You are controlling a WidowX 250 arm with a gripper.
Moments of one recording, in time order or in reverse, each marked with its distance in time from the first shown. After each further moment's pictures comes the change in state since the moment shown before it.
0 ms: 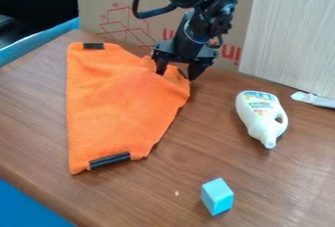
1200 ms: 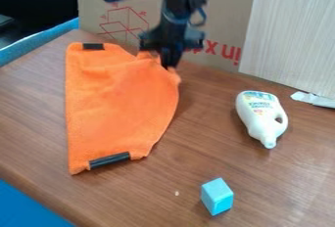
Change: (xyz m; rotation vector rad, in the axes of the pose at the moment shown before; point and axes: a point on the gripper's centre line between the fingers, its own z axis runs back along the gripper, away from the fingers) arm 0.015 0.019 0.013 -0.150 0.087 0.093
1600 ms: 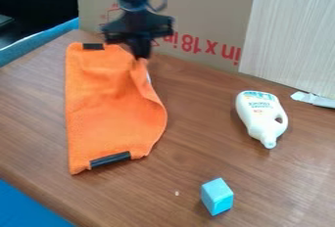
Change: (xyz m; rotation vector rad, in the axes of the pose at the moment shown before) arm 0.007 0.050 0.019 -0.125 -0.015 0.016
